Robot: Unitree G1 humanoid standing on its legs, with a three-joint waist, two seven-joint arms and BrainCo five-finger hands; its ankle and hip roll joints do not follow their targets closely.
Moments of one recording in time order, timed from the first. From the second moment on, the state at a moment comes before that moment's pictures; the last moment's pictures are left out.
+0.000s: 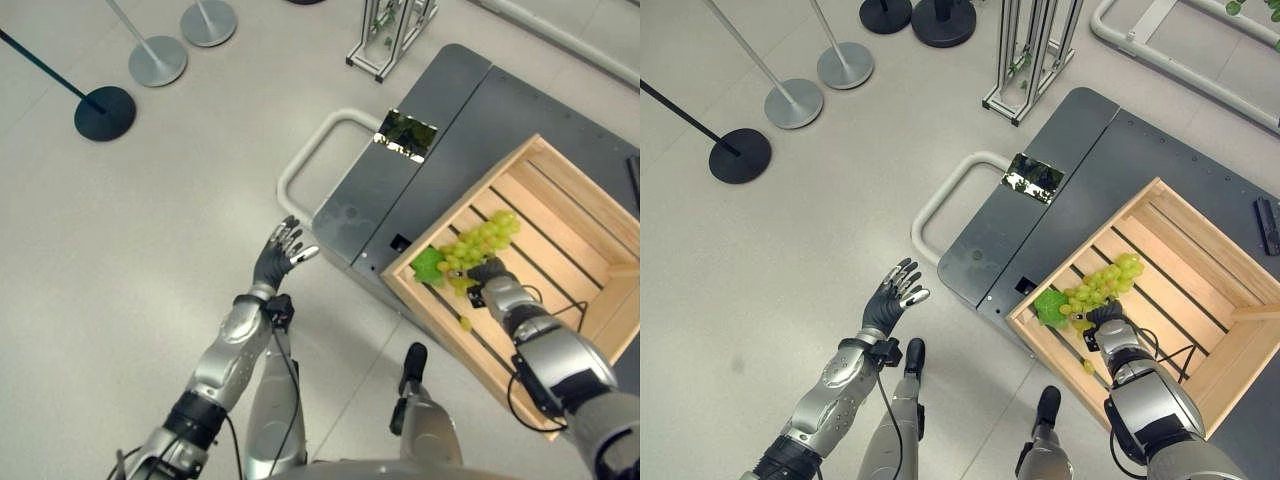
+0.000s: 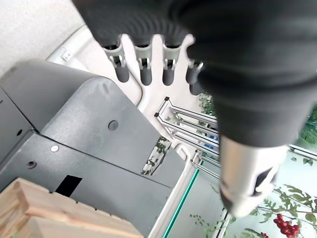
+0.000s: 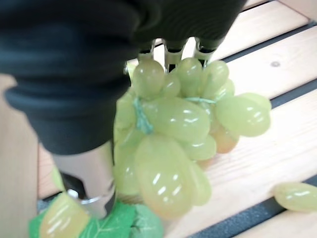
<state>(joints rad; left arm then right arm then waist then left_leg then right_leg) -0.21 0.30 -0.34 0.10 -0.58 -0.06 0.15 -0.81 -0.44 0.37 1.35 0.19 0.14 -0.23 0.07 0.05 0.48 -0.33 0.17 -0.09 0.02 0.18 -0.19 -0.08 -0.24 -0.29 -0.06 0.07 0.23</state>
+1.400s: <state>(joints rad) -0.22 0.32 -0.26 0.11 -0.58 -0.10 0.22 -0.33 -0.45 0.18 0.56 0.26 0.04 -0.22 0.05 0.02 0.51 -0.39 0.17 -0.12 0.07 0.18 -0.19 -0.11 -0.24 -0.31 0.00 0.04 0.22</state>
